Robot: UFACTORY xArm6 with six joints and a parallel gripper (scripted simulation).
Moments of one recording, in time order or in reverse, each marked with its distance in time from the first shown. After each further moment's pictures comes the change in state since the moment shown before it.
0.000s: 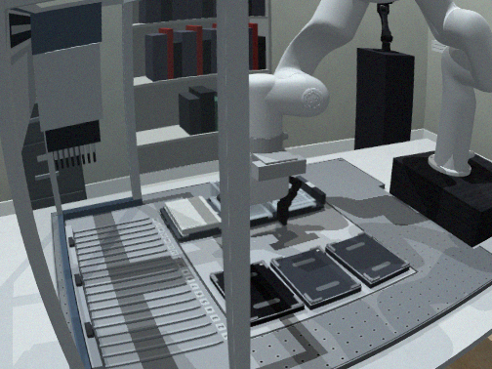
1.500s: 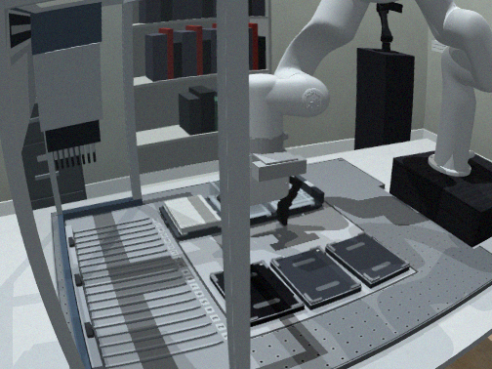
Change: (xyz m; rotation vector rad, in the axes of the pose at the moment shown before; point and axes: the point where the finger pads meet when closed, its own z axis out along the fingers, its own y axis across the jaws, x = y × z) arm 0.001 0.000 0.000 0.000 0.000 0.000
